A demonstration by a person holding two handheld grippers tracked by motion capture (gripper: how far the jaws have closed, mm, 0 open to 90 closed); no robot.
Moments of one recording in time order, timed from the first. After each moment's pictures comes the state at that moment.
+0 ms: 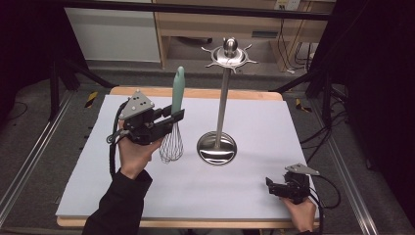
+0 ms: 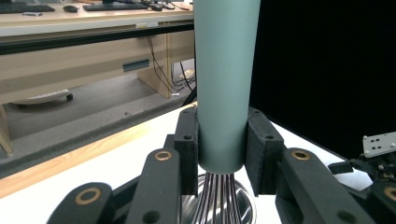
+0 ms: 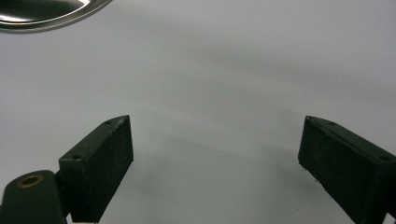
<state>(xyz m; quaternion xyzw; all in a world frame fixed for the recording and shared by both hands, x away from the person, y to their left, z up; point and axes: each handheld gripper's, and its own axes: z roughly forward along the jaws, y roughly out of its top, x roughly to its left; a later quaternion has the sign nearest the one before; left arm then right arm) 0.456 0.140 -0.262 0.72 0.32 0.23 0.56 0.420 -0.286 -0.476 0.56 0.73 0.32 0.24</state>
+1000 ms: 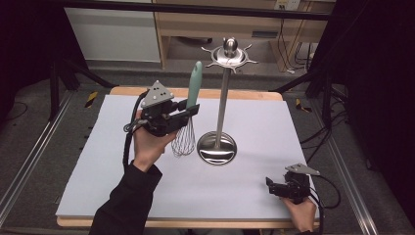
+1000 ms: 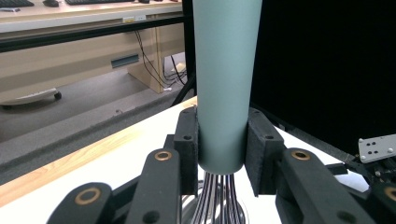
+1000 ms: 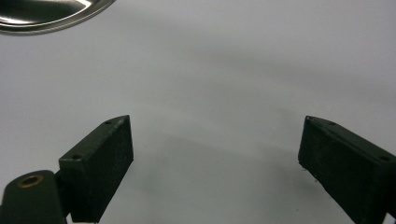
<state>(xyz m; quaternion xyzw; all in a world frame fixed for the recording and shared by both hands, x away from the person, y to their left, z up) 0.473 0.108 -0.252 0.74 0.31 0.22 0.55 0.420 -0.286 -0.476 0.55 0.73 0.32 0.24</state>
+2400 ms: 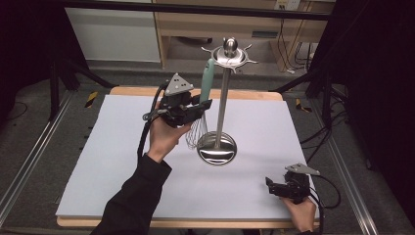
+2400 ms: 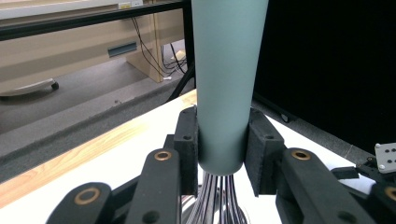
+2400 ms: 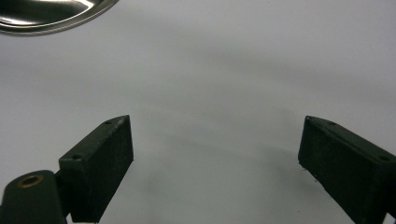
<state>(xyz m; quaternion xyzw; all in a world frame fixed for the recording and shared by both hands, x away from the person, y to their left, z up) 0.500 0.077 -0.252 0.76 0.32 0.21 0.53 0.420 -0.286 -0.475 0.55 0.73 0.32 0.24</state>
